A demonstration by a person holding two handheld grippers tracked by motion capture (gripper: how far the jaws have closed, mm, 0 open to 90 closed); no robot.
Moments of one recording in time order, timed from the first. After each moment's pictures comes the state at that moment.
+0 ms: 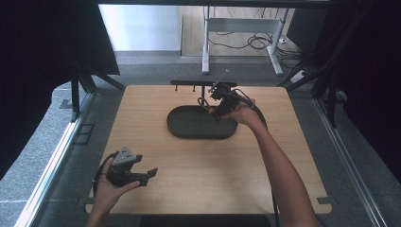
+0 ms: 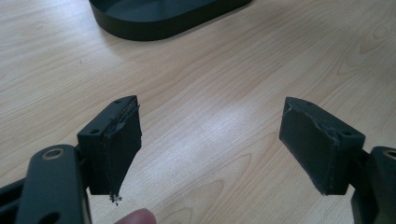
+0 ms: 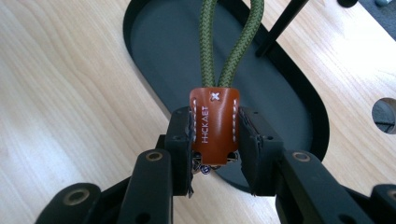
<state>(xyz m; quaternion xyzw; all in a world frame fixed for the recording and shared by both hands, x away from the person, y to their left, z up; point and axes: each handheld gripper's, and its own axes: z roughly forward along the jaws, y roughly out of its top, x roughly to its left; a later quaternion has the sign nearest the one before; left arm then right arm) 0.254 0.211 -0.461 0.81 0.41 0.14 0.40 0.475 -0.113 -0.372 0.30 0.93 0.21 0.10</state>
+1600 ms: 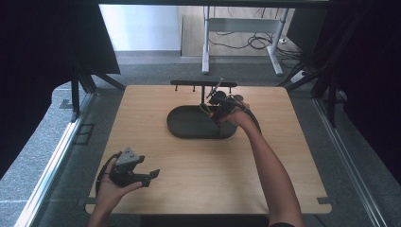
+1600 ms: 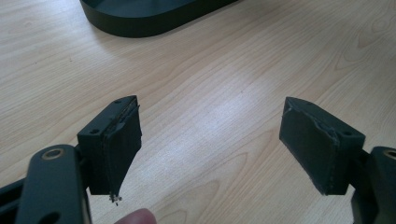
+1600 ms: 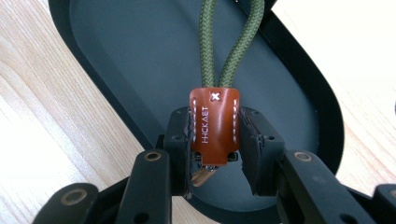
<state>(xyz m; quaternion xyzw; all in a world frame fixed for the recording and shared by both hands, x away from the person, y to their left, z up) 0.255 0.205 -0.464 0.81 0.40 0.13 0.40 0.509 -0.110 -0.432 0.31 0.93 0.17 0.10</state>
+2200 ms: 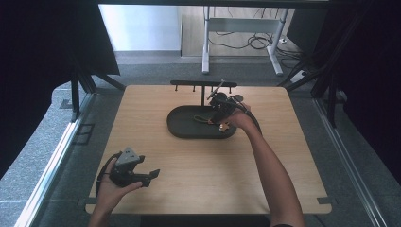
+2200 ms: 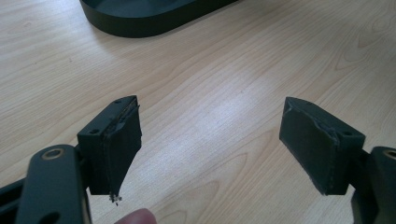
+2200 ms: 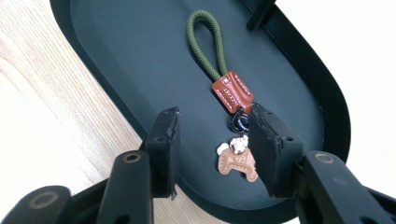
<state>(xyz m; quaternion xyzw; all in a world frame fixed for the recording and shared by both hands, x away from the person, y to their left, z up) 0.255 0.205 -0.465 0.82 0.40 0.14 0.40 0.504 -0.113 -0.434 0.31 0.93 0.18 0.10</state>
